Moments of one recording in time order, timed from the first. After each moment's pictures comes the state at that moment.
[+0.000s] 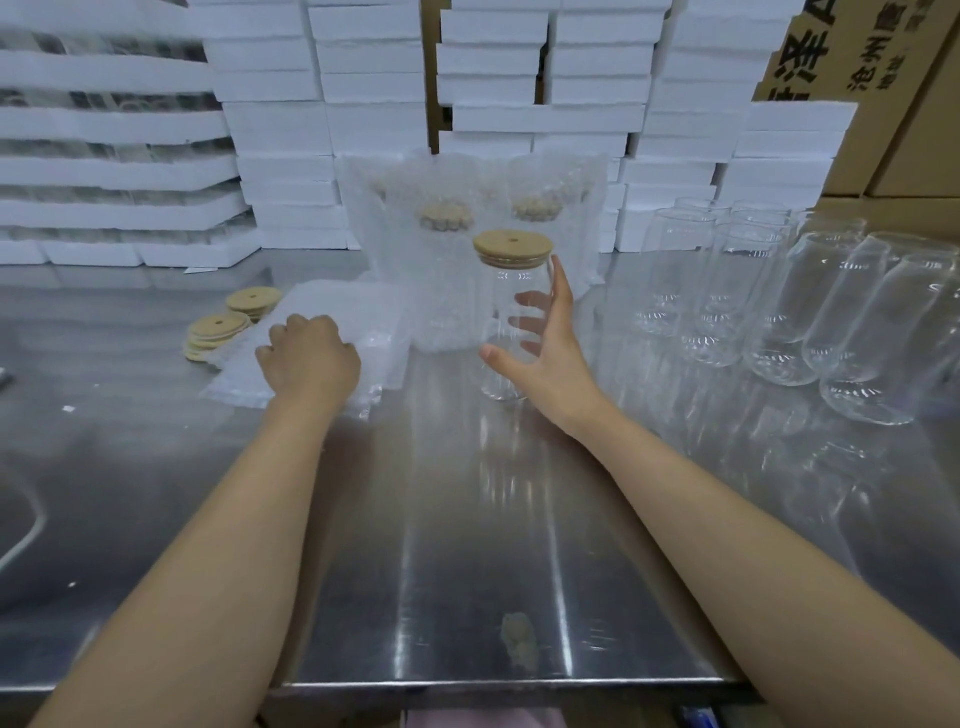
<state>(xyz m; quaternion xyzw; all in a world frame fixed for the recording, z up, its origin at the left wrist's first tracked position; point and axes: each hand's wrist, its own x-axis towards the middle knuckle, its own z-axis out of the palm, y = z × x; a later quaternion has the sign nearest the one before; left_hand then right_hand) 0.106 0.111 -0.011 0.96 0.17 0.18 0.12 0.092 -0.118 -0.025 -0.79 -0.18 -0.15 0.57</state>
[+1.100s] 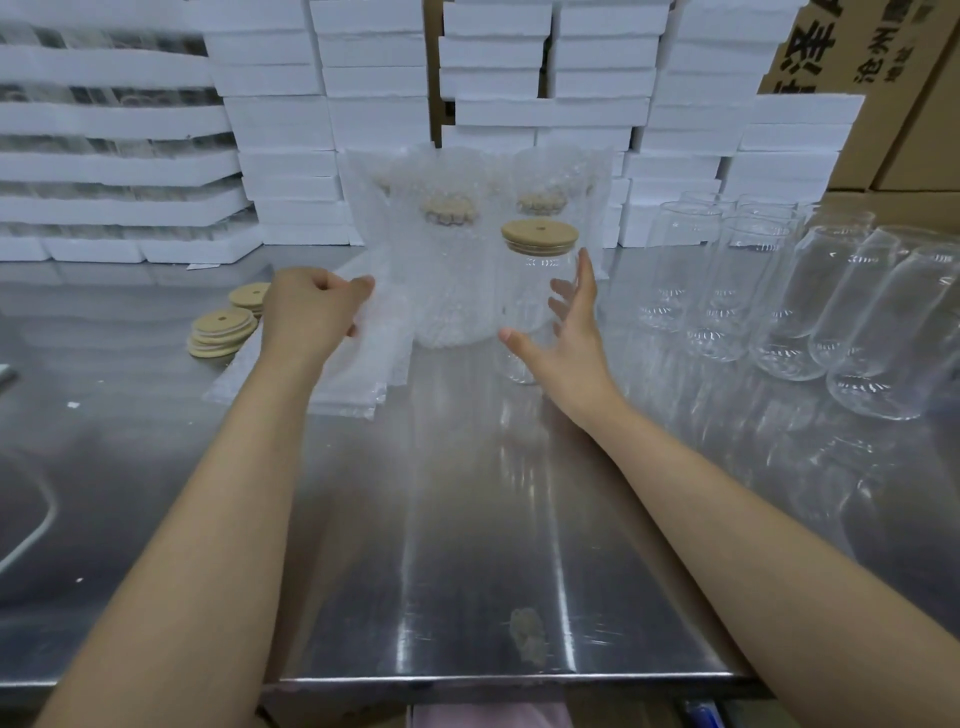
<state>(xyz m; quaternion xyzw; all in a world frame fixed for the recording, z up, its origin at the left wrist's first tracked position) 0.090 0.109 0.027 0.81 0.09 0.25 0.53 0.110 -0.124 -0.036 -0.78 -0.13 -0.22 0.57</state>
